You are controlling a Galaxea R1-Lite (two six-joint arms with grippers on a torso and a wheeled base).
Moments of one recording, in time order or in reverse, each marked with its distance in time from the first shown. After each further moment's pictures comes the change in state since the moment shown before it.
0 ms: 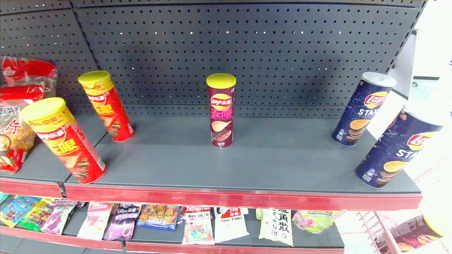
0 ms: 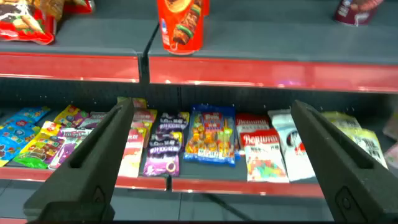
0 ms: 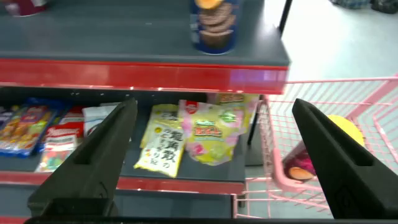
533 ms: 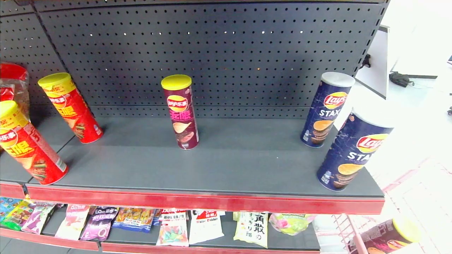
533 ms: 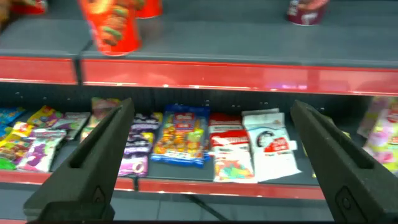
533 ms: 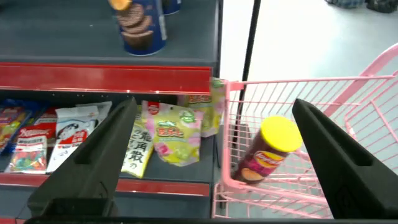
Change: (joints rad) left arm 0.001 0.000 0.000 0.000 -0.001 -0.001; right arm 0.001 0.000 0.000 0.001 0.001 0.001
